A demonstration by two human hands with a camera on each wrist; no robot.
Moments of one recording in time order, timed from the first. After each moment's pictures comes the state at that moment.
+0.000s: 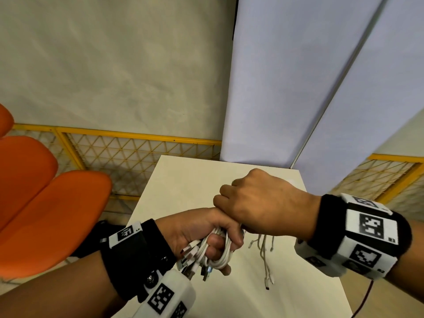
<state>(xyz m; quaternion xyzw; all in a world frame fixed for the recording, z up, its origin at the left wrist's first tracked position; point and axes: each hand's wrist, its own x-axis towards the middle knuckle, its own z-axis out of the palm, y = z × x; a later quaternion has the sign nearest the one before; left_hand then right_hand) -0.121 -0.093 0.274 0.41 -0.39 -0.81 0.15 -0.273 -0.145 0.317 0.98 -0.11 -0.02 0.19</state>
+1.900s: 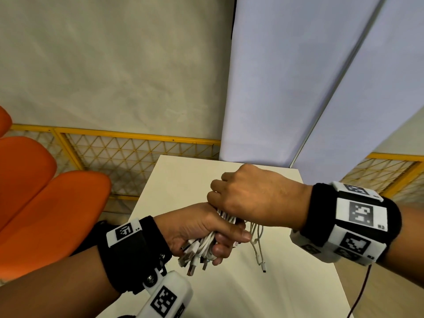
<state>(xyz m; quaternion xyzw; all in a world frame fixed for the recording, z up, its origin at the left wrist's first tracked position) -0.115 -0.097 0.265 0.37 -0.45 -0.79 0.20 -0.262 -0.156 0.321 0.97 -0.07 -0.01 0.22</state>
